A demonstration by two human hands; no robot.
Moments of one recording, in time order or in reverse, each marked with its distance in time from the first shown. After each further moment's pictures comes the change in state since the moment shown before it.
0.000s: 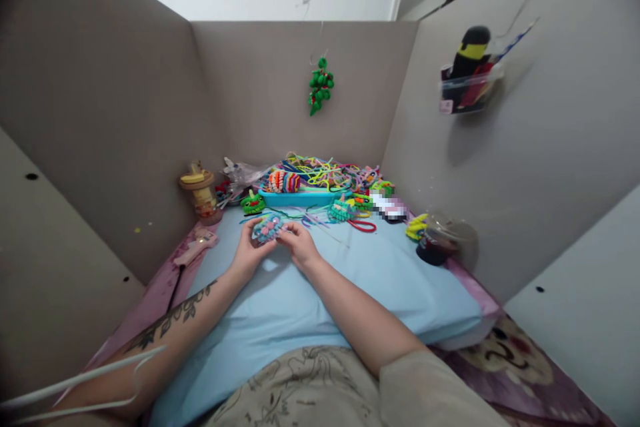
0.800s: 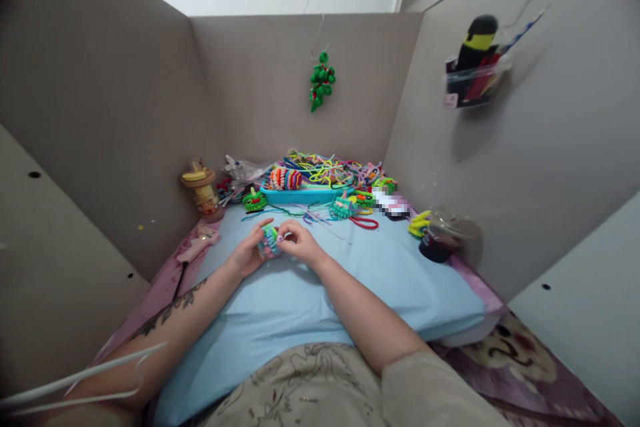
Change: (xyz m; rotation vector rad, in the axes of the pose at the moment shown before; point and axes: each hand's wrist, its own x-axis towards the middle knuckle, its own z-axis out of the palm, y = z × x) left_hand 0.001 0.017 -0.009 -0.375 -0.214 -0.502; right_hand -0.008 -0.019 -0.009 -0.499 -0.320 -0.265
